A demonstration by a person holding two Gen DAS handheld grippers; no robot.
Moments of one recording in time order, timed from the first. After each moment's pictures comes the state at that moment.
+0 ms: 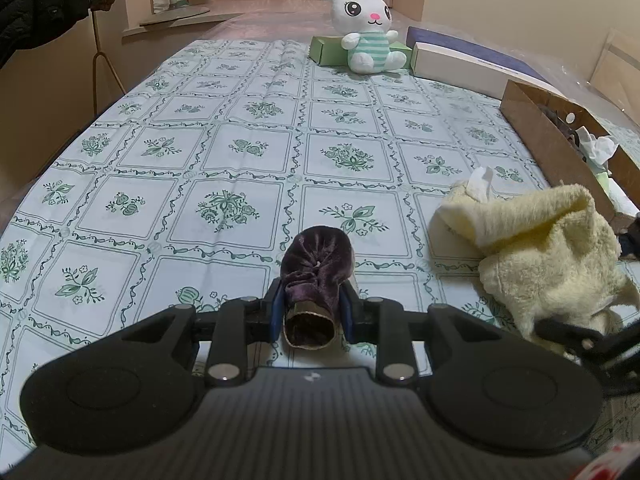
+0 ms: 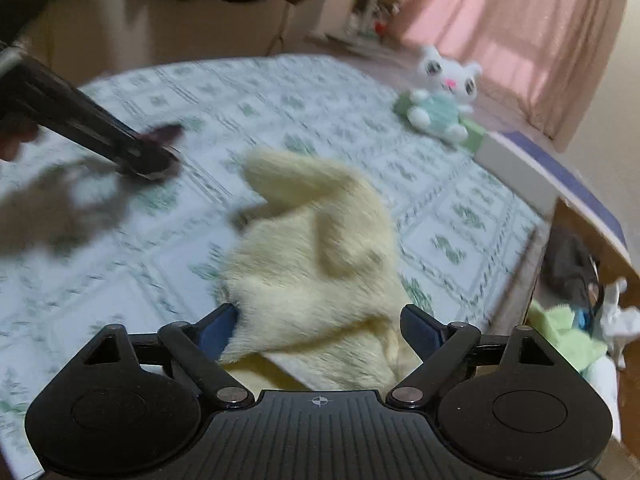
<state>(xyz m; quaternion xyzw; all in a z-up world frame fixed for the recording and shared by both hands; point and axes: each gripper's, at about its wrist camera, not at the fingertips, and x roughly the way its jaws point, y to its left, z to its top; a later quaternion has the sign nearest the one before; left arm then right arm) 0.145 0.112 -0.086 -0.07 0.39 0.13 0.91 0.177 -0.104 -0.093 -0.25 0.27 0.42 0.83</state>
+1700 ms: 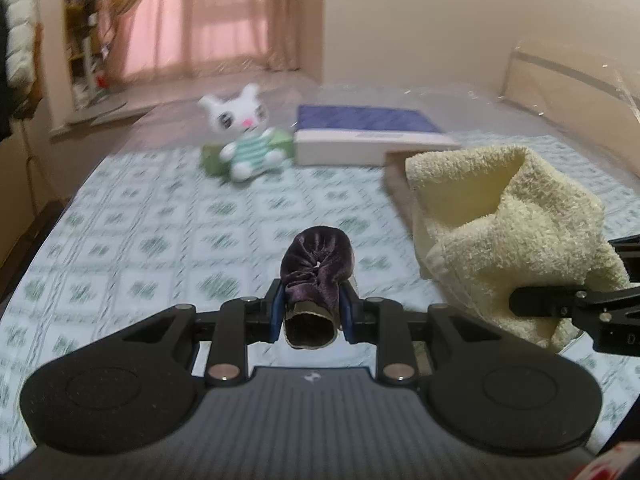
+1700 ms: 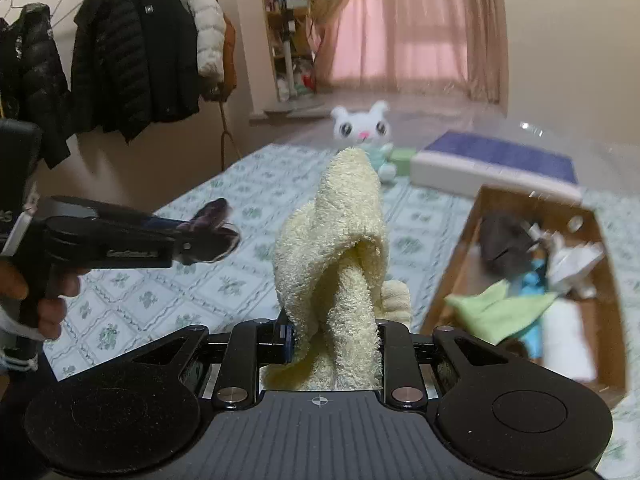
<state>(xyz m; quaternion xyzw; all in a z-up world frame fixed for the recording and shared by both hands) 0.171 0.013 0.016 0.00 0.30 0.01 0.95 0.182 -0.197 0.003 -0.02 0.29 0.40 0.87</state>
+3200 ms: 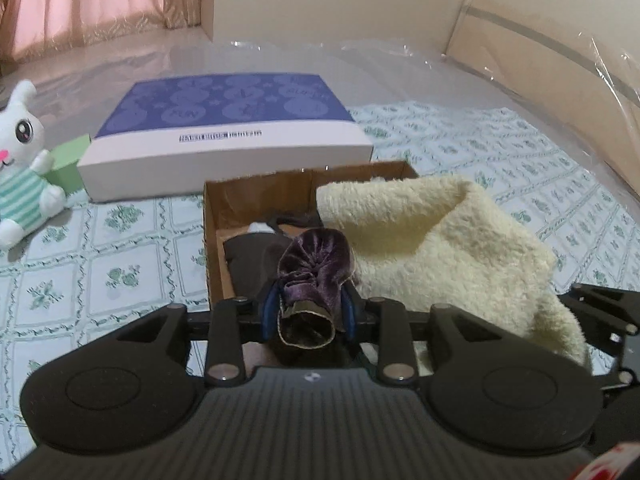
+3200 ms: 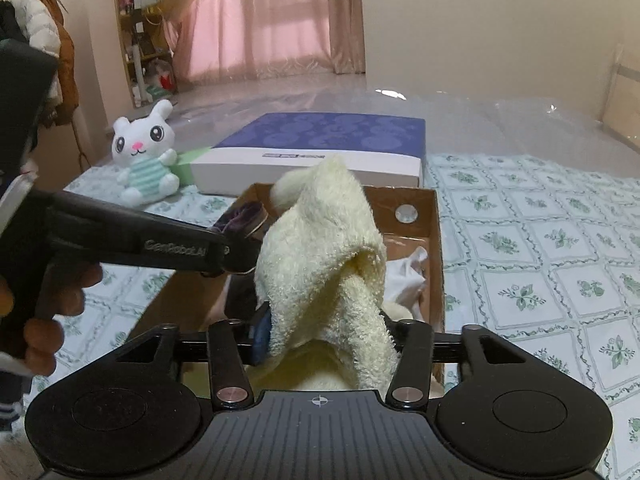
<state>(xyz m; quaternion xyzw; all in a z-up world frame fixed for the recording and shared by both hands) 0.456 -0.139 -0.042 -0.02 0.38 -0.10 0.92 0.386 -0.305 -0.035 0.01 0.32 0.23 0.92</state>
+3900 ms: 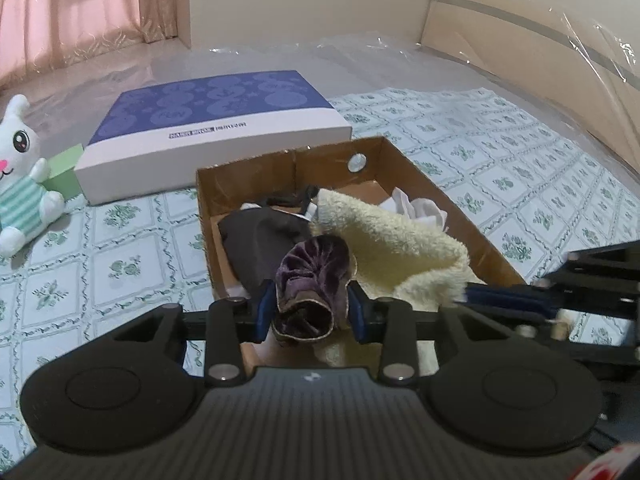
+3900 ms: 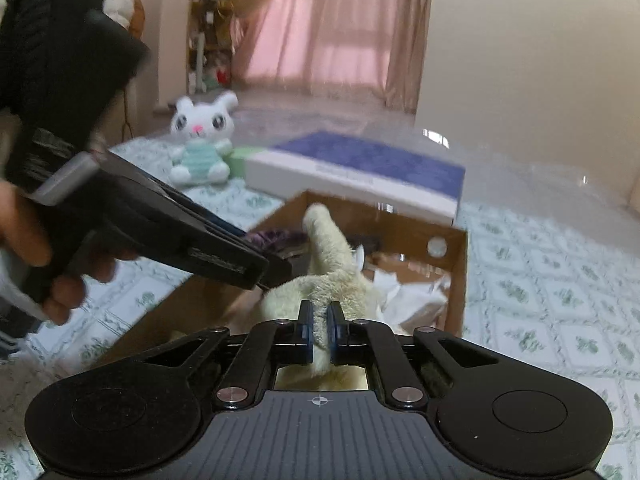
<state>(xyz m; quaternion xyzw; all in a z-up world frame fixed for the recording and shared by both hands) 0.426 -0.141 -0.047 0.02 0.37 -0.13 0.92 0.339 -0.296 -0.033 -0.09 0.25 0.29 0.92</state>
